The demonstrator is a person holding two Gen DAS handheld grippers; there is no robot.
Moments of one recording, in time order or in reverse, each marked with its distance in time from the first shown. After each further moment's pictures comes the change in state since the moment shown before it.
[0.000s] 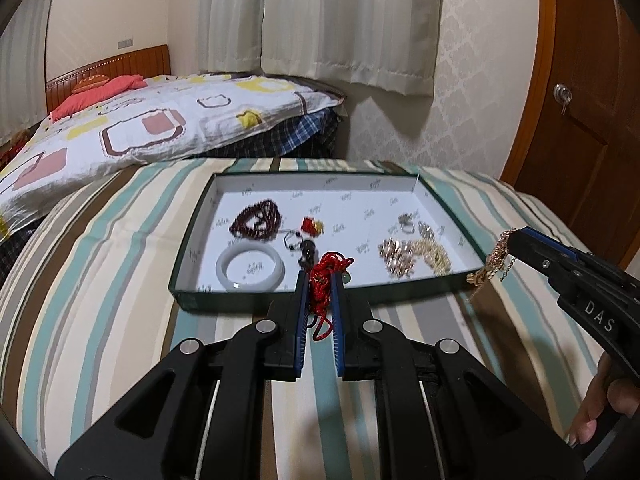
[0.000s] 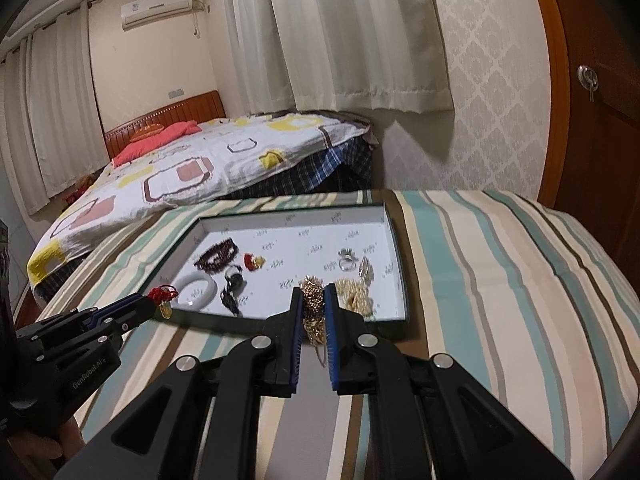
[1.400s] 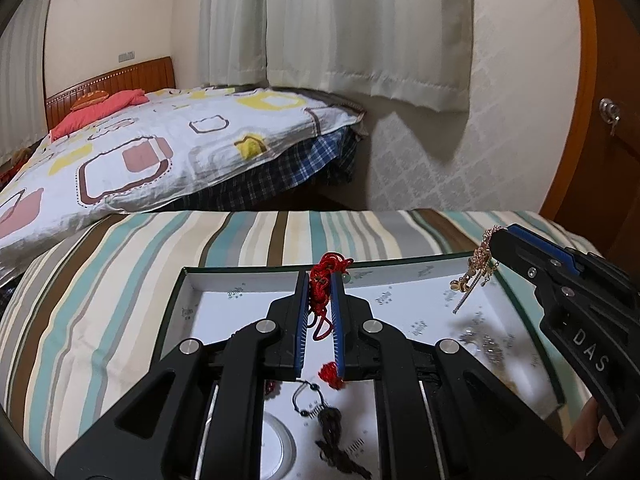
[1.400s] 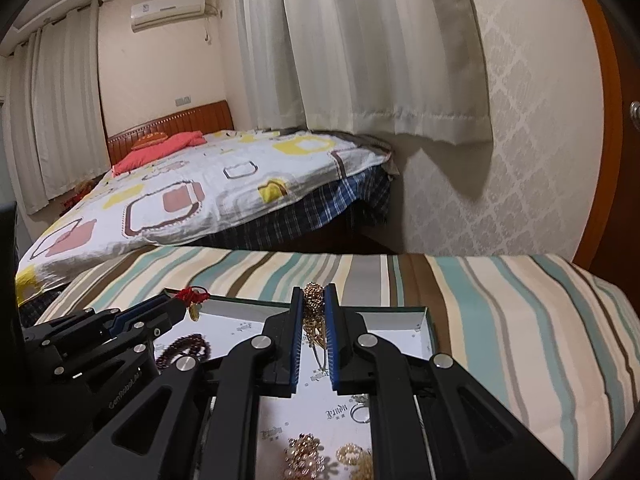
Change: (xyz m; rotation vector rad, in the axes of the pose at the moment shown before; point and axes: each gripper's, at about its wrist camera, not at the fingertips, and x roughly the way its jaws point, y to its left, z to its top) left arm 0.136 0.008 0.101 0.018 -0.020 0.068; right arm 0.132 -0.004 0.084 -0.049 -0.026 0.025
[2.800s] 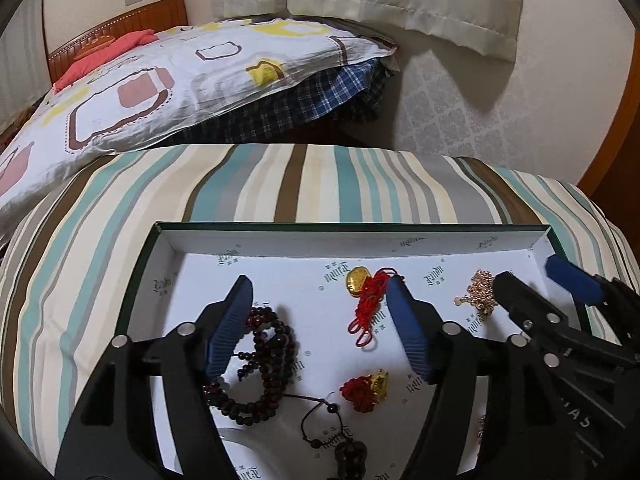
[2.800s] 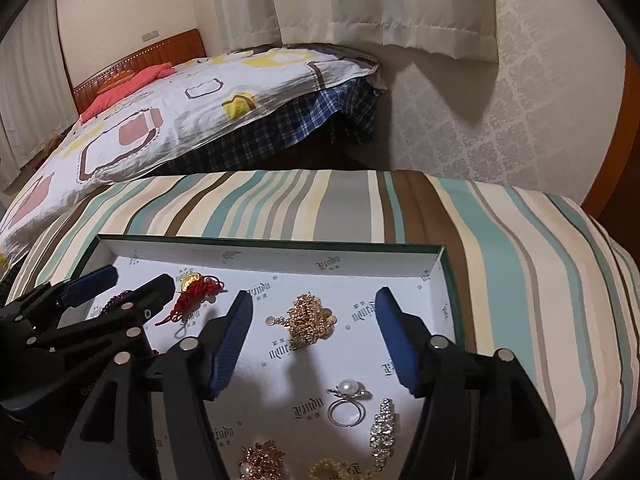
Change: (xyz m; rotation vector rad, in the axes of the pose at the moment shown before) left arm 0.075 0.014 -0.003 -0.064 0.242 0.054; right arm 0.069 -0.015 -0.012 0.017 0.275 -0.082
